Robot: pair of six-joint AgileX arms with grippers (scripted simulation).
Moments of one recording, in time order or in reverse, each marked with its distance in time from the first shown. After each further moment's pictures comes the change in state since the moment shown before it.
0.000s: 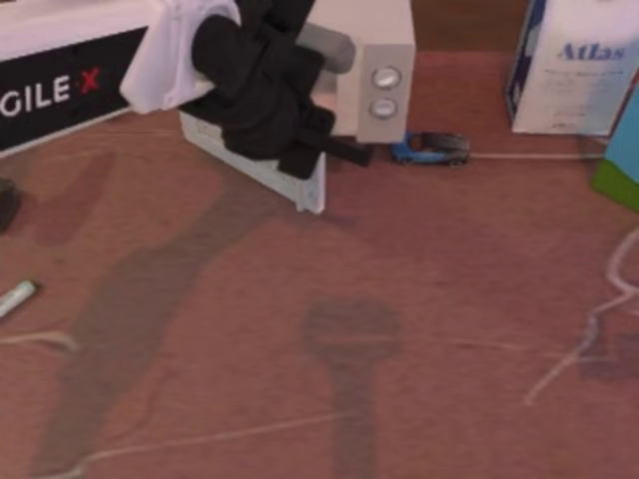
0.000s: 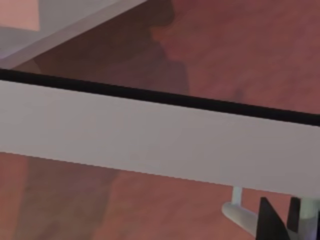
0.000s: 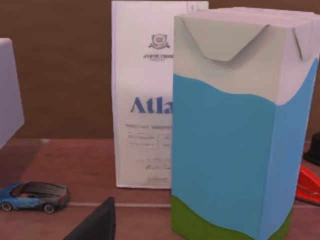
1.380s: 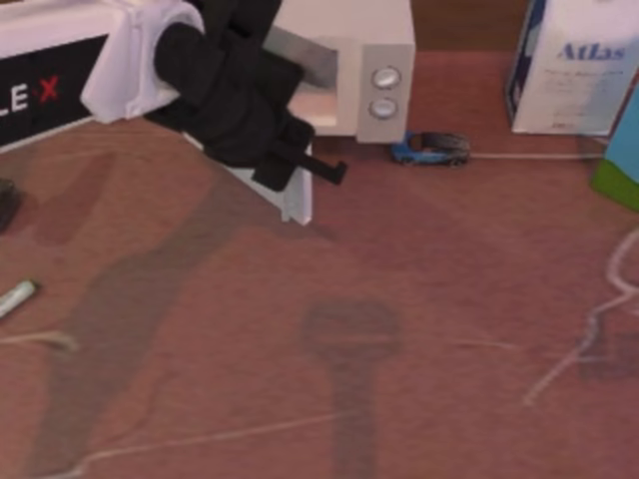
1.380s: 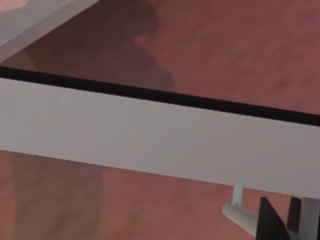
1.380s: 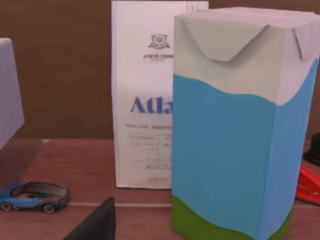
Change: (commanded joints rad) left arm 0.045 -0.064 -0.084 0.019 0.067 0.130; right arm 0.000 0.000 0.000 0.000 0.000 0.000
